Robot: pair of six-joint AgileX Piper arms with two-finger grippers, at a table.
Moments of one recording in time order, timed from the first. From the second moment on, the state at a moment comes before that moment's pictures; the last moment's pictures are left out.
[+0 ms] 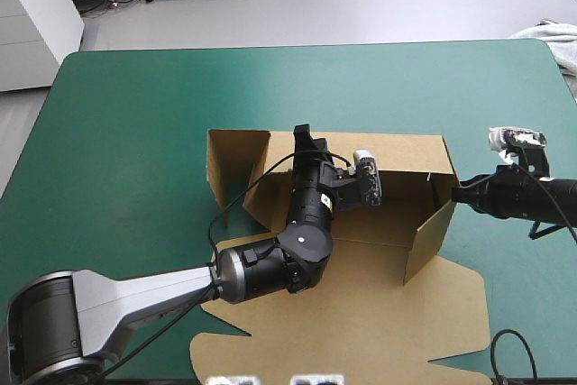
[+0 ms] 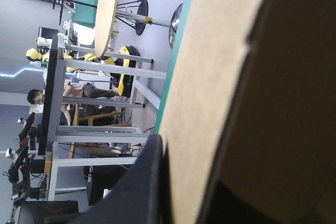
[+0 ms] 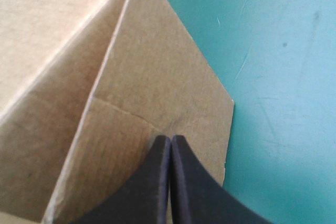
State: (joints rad) left arm -1.18 1.72 -1.29 1.40 0.90 -0.48; right arm -0.29 1.20 -0.88 0.84 1.02 -0.82
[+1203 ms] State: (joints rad) left arm -1.18 1.75 -1.30 1.42 0.92 -0.40; right arm -0.29 0.99 -0.69 0.87 0.96 -1.20
